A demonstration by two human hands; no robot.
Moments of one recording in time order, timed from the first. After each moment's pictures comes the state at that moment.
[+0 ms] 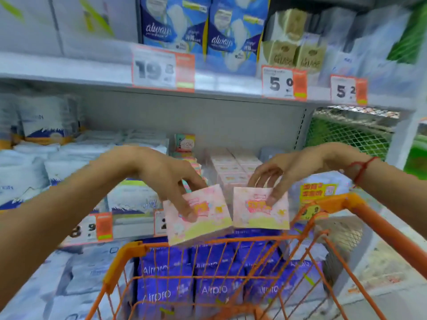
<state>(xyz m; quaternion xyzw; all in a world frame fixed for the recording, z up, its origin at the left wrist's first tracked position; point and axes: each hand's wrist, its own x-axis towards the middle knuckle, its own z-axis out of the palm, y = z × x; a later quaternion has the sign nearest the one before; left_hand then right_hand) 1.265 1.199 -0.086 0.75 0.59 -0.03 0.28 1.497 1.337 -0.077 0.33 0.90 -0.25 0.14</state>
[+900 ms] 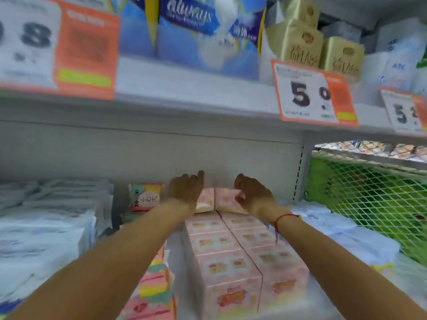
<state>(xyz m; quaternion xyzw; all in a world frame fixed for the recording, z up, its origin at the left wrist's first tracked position) 1.240 1.521 -0.160 0.63 0.74 0.05 -0.22 1.409 1.591 -0.169 0.48 0.85 0.05 -0.22</state>
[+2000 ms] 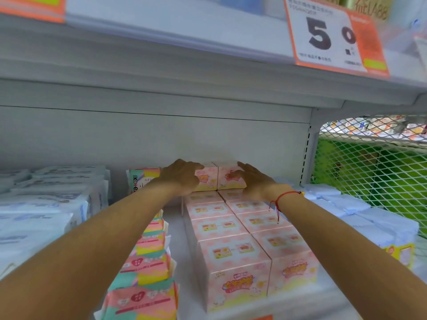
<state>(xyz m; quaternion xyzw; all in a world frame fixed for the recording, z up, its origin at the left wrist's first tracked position) 1.219 1.527 -0.165 0.65 0.73 0.19 -0.02 1.406 1.606 -0.173 0.46 0.88 -0.01 -0.09</state>
